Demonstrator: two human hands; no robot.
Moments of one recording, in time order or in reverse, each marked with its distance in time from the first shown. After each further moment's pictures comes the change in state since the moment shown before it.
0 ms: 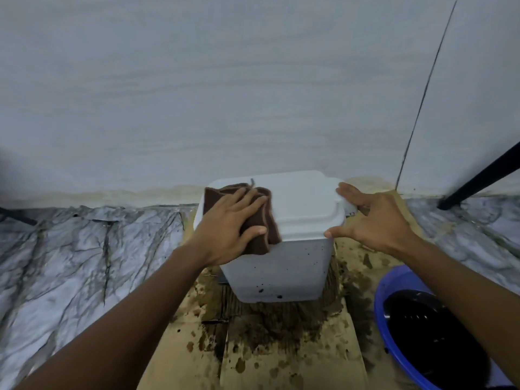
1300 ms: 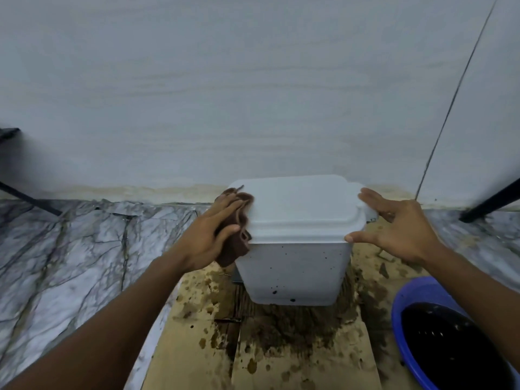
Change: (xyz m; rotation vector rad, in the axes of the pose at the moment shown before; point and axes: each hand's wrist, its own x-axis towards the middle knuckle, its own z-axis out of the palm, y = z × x) left_hand -0.052 -0.056 -0.009 -0.379 0.051 -0.189; right_hand 0.000 -0.001 0.002 0.003 -0.006 -0.023
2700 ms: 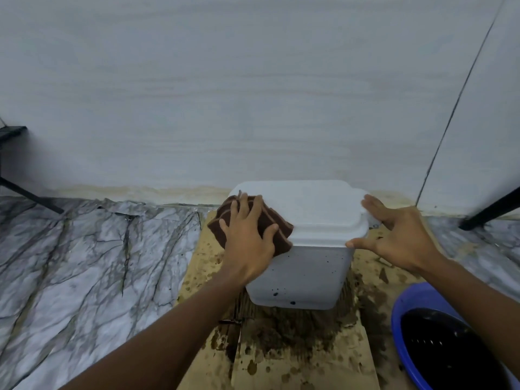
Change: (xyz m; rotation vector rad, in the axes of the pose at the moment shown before) left_hand 0.012 0.086 0.048 -0.015 0.251 -0.320; right_hand -0.005 -0.003 0.007 -0.059 0.012 0.009
